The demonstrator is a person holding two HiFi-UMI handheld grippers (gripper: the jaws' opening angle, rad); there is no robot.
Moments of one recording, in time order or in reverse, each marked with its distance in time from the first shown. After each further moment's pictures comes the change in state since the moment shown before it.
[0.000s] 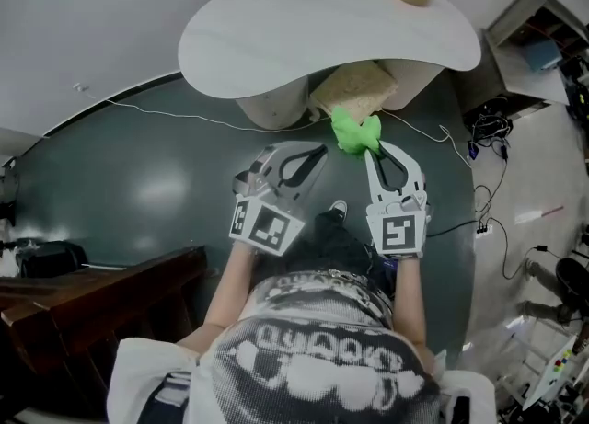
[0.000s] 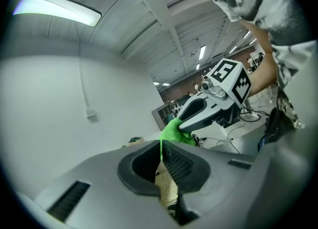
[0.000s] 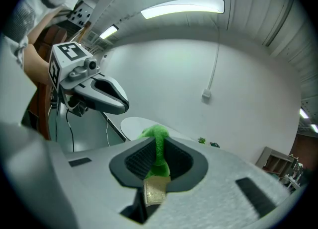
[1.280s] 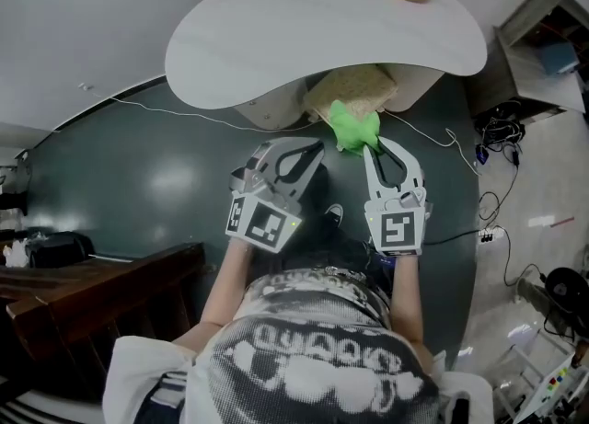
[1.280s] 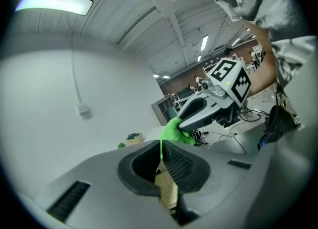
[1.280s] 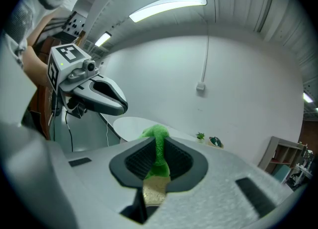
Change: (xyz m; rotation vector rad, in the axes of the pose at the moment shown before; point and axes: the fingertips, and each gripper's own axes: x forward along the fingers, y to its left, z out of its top) left arm 0.103 0.001 0.003 0.012 0.087 0.006; right arm 0.029 -0.086 -0.054 0.080 -0.028 0.045
